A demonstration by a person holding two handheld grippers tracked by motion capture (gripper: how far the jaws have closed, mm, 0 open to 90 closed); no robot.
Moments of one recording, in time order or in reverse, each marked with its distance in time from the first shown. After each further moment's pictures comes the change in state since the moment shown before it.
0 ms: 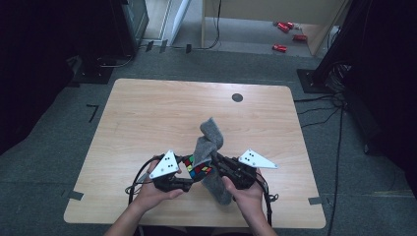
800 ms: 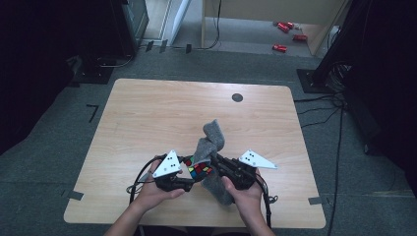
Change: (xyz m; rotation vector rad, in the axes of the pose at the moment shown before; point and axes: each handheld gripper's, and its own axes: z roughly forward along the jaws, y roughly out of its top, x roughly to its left) left arm -0.003 -0.004 0.010 0.056 0.005 0.011; right arm 0.004 -0.001 0.000 -0.004 0.001 0.055
